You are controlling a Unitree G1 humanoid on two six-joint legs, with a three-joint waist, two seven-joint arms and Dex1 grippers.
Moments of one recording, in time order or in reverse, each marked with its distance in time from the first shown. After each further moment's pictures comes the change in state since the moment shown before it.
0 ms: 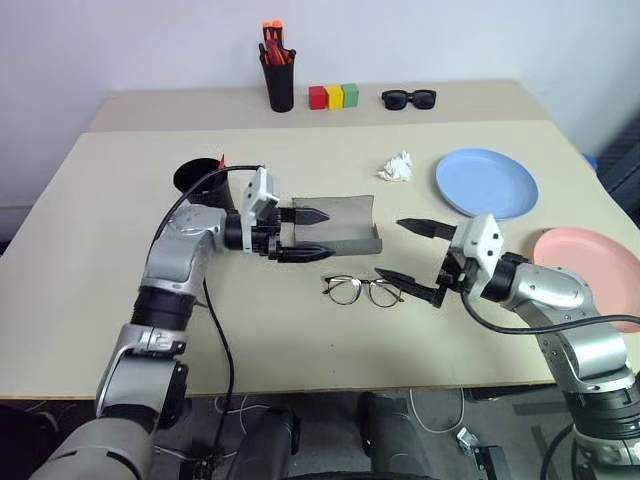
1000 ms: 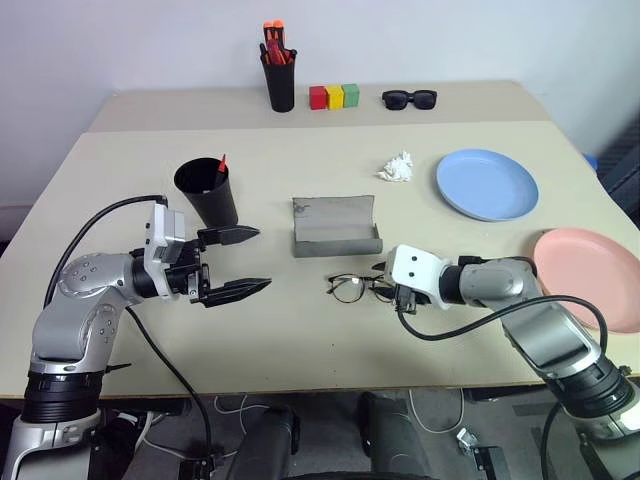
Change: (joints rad) left arm 0.410 0.240 0.230 -0.362 -0.233 -0.066 0.086; right arm -0.163 -0.078 0.312 -0.004 -0.382 0.233 0.008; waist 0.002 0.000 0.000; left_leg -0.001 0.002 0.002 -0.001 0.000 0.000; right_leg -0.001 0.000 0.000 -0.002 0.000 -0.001
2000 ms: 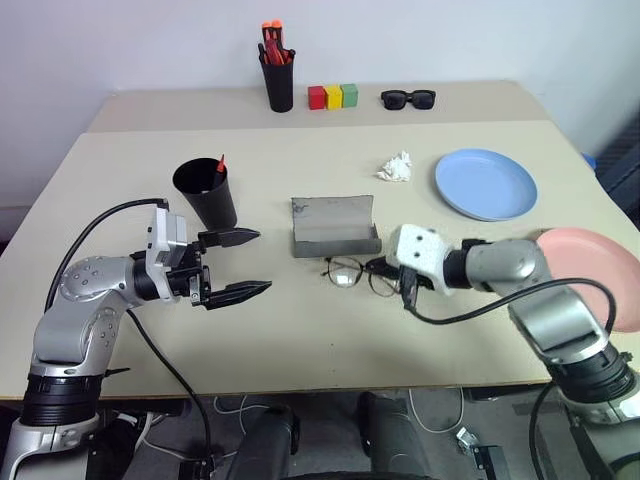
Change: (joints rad) left arm 0.018 0.009 -0.014 0.007 -0.002 -0.026 0.016; right arm -0.128 0.043 -0.111 -0.040 0.104 0.097 0.090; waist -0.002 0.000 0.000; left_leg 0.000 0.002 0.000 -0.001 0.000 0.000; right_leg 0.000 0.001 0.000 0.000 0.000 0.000
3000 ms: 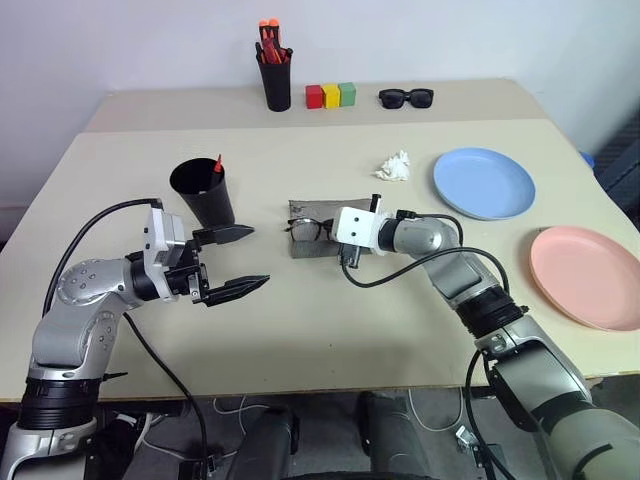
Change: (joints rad) left arm 0.021 0.006 0.000 -0.005 0.000 -0.041 0.062; right arm -0.264 0.300 0.195 0.758 -0.338 -0.648 -0.231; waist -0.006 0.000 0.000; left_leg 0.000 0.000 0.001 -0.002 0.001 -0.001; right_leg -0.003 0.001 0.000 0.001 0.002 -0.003
